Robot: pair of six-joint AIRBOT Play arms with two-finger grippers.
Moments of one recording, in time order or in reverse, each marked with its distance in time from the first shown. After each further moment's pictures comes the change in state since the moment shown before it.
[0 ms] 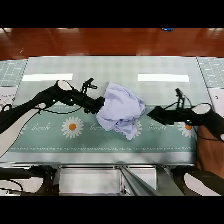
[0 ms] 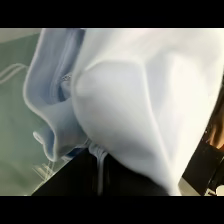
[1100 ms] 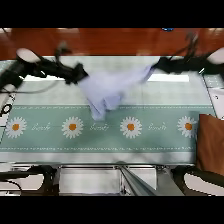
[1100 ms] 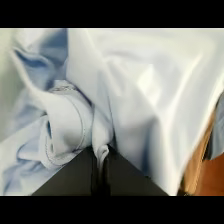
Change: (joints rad) left arm 0.248 0.088 0.367 0.045 -0.135 -0.066; right arm 0.008 -0.177 0.827 -0.090 0.165 -0.002
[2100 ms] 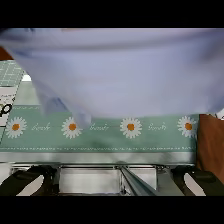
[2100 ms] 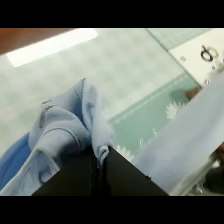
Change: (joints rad) left arm -0.079 0.490 0.575 0.359 -0.395 -0.140; right arm -0.019 0.534 0.489 -0.309 0.527 0.103
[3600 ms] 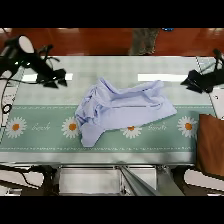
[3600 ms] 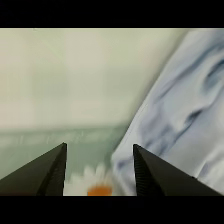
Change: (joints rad) left arm 0.161 -0.614 -0.433 0.340 0.107 -0.133; right arm -0.332 -0.576 -0.671 -0.009 -0.360 0.080
